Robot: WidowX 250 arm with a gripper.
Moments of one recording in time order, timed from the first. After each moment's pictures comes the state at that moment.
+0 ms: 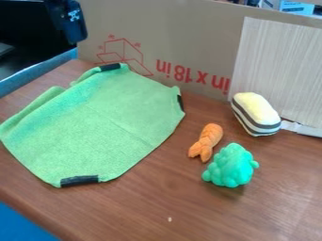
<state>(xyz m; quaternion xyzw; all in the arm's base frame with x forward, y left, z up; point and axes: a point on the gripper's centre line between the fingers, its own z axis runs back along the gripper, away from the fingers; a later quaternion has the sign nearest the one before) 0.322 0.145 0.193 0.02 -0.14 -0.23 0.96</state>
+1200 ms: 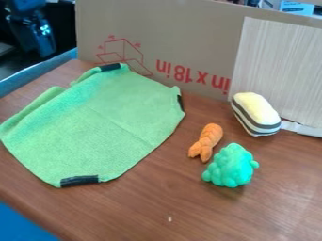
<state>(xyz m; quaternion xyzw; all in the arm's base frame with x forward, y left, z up) 0.320 0.238 0.146 -0.04 -0.11 -0.08 0.99</state>
